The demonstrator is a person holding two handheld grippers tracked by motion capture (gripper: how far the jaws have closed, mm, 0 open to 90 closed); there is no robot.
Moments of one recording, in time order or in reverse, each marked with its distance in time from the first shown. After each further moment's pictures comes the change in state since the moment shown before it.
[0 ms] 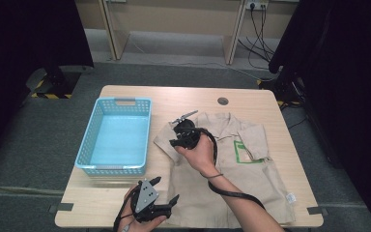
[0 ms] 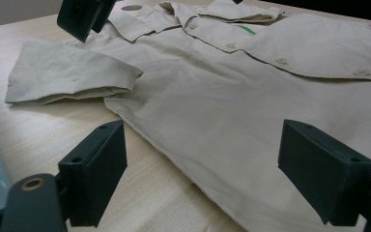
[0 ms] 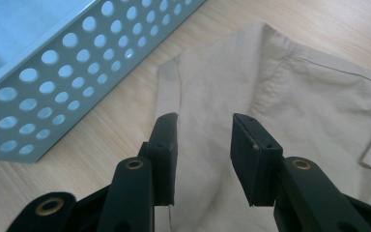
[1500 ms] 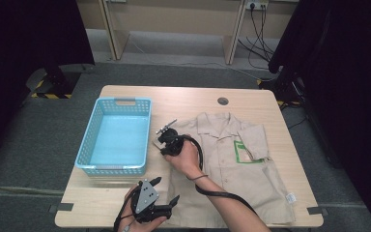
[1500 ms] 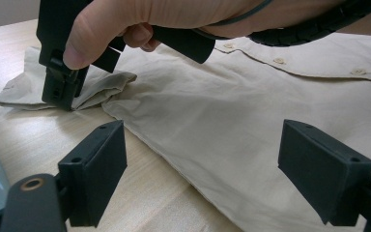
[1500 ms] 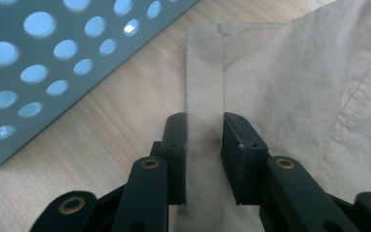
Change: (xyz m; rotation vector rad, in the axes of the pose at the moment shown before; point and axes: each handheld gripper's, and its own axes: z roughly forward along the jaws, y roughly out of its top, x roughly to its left) left arm -0.001 0.000 0.000 0.000 -0.004 0.007; right arm 0.026 -0.002 0.058 0.104 -0.013 -0.101
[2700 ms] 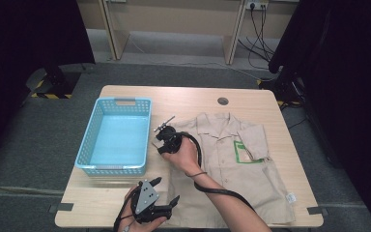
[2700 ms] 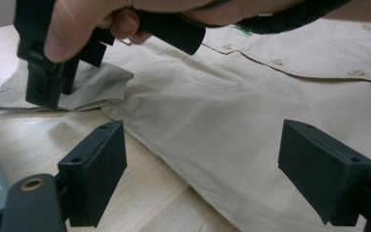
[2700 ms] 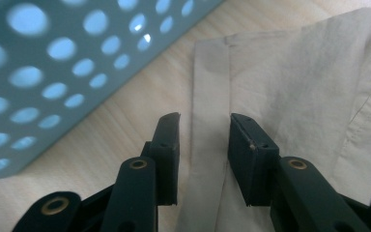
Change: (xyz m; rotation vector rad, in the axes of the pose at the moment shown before) left arm 0.000 0.000 -0.001 -0.005 -0.003 0.000; right arm 0.000 0.010 -0.001 0.027 0.034 -0.009
